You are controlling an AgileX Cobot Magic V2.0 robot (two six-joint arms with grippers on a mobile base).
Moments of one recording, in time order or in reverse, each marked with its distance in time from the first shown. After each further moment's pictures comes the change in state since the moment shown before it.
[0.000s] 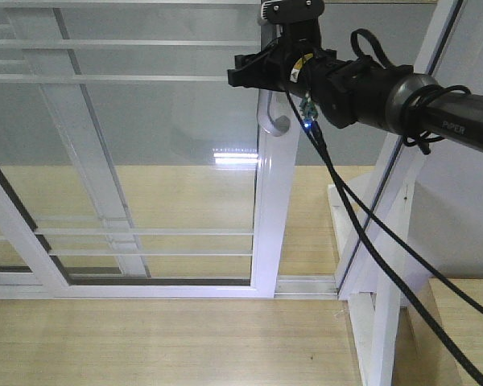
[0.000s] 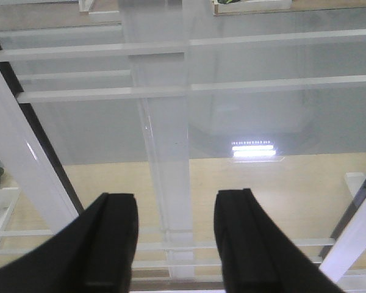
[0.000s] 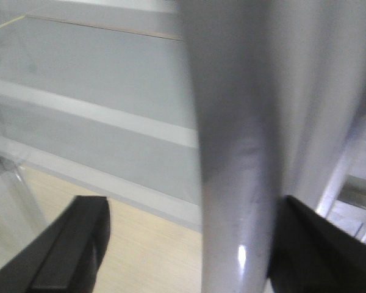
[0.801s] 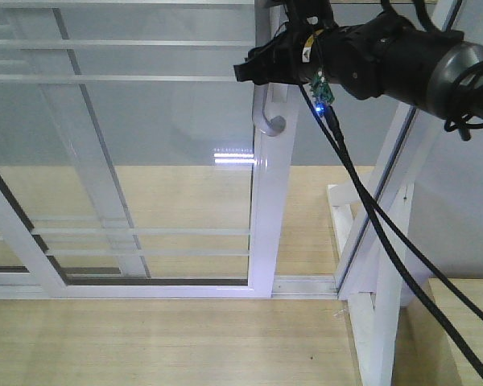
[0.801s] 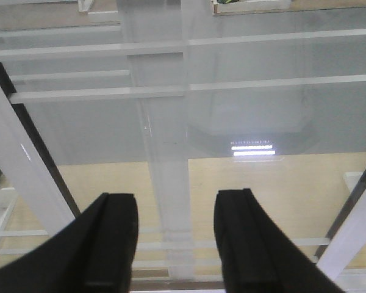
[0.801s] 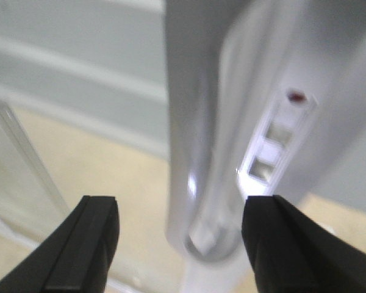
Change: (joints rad) left arm 0.000 0.000 0.000 0.000 0.000 0.000; right arm 0.017 -0.195 -0.004 -0.058 0.458 0.013
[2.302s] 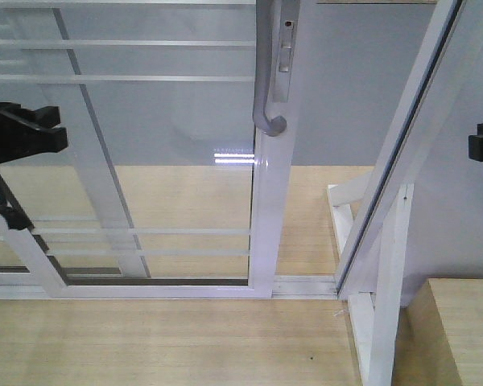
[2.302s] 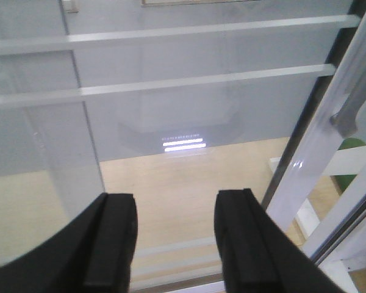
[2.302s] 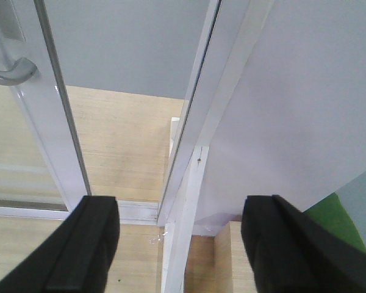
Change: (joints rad) left arm -0.217 0.227 -0.062 -0.093 -0.144 0.000; right arm -0.271 -0.867 0.590 -0.097 0.375 0.006
